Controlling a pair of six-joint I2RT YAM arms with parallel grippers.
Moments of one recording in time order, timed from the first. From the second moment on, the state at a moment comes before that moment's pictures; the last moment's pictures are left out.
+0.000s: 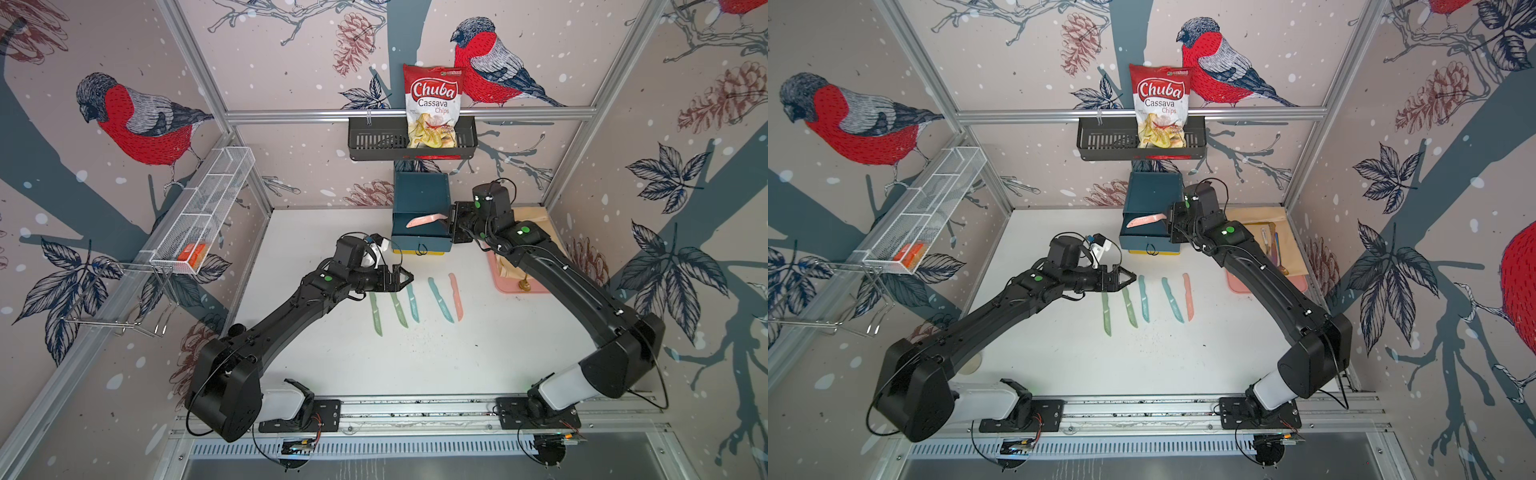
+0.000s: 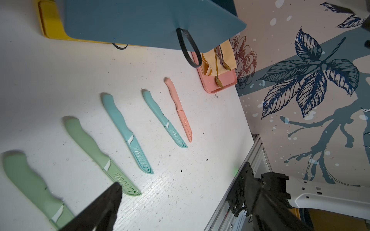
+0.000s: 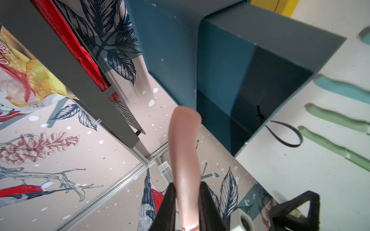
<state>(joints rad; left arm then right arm) -0.50 1.33 0.97 -0.32 0.55 -0.51 0.57 1.54 1.53 -0.47 -0.08 1.94</state>
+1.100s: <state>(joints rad) -0.41 1.32 0.95 -0.34 0.60 -0.46 0.57 1.63 1.48 -0.26 -0.05 2.06</state>
